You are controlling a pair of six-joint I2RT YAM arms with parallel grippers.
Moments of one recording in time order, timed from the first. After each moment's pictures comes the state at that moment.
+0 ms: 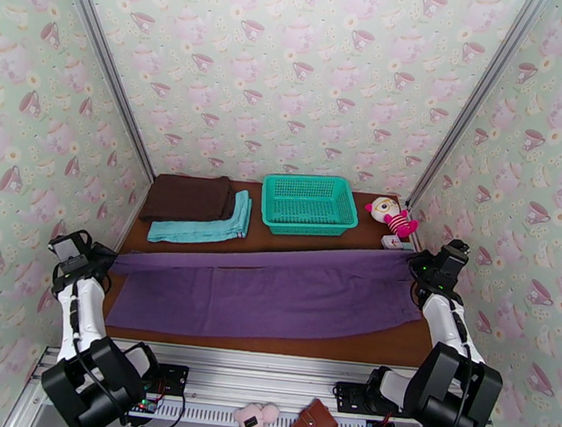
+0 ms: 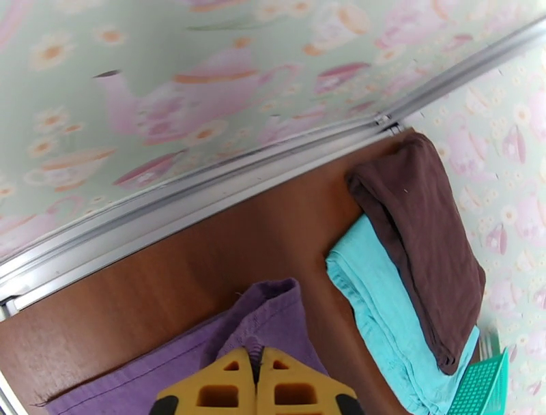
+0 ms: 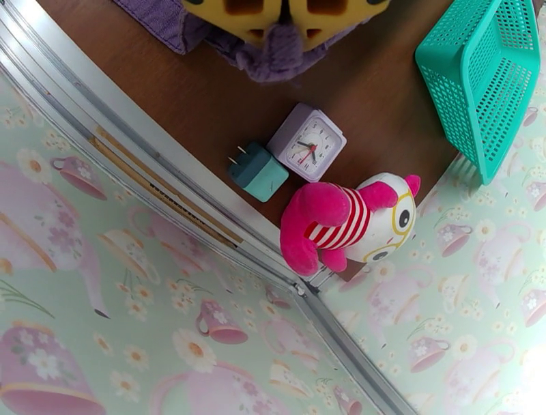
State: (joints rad) left arm 0.75 1.06 0.73 -0.40 0.12 -0.60; right arm -0.42 1.25 0.75 -0.01 -0.05 0.49
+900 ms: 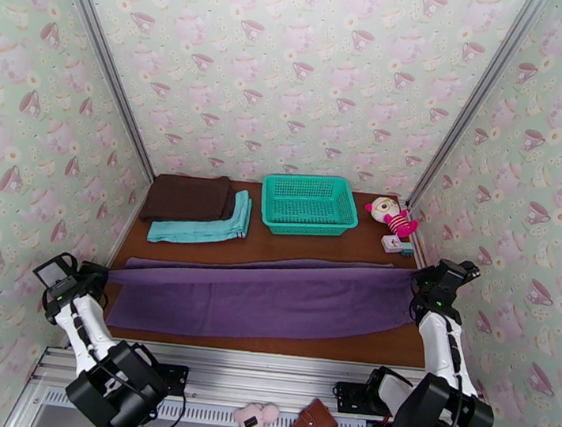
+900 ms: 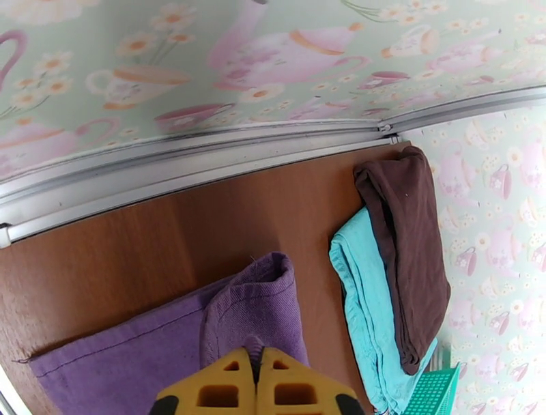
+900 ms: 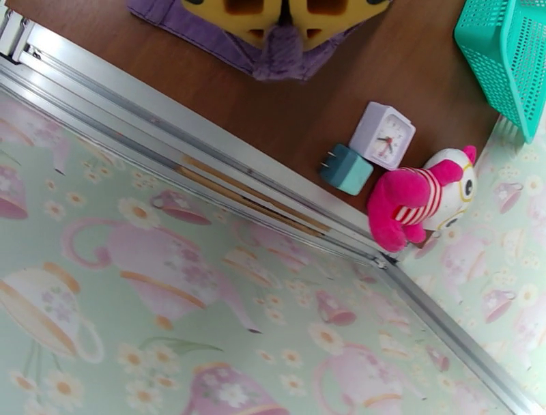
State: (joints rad) left arm 0.97 0.95 0.62 -0.45 0.38 -0.67; right arm -0.44 1.08 0.64 -0.15 0.18 0.58
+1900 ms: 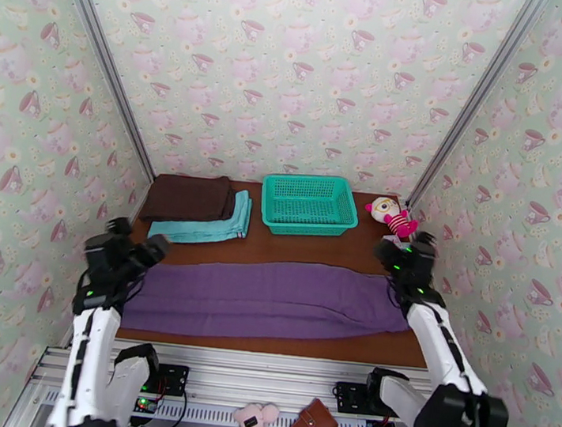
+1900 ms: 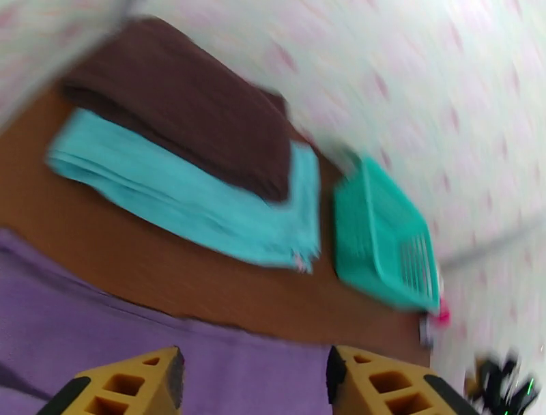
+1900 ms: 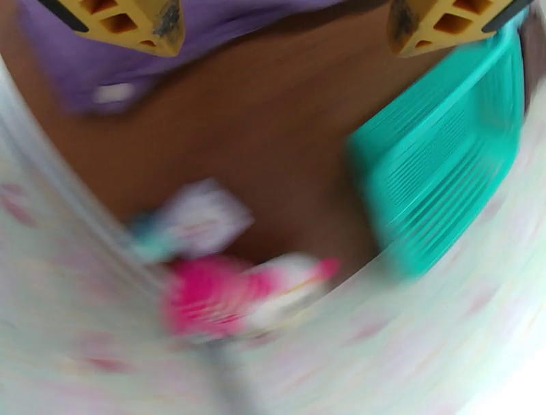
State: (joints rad) left arm 0.05 0.89 0.72 -0.43 0.41 -0.49; right arm 0.14 1.19 0.84 -0.22 -0.06 0.38
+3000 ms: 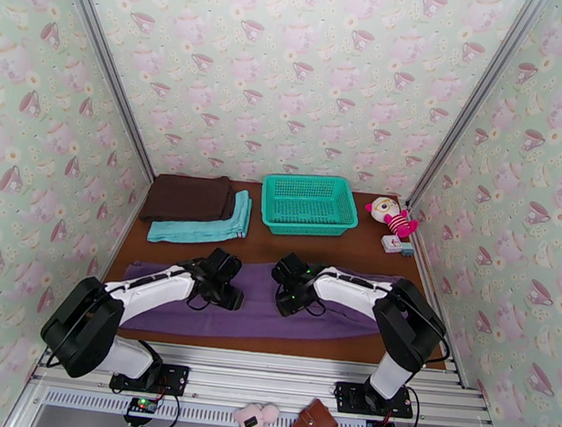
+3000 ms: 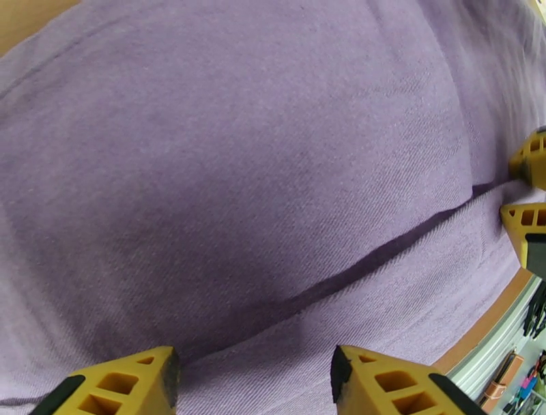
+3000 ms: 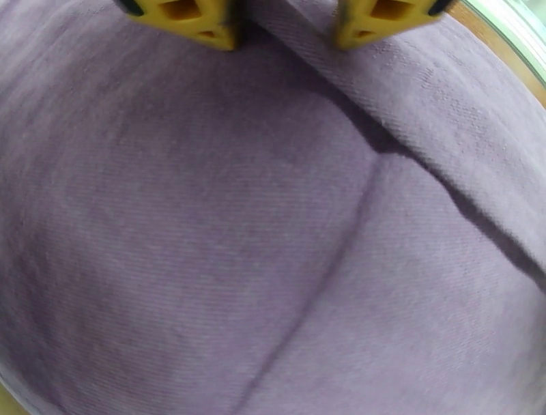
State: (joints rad) left arm -0.57 1.43 0.74 -0.54 0.15 -0.34; right arm 0.80 1.72 1.02 -0.66 -0.09 0.15
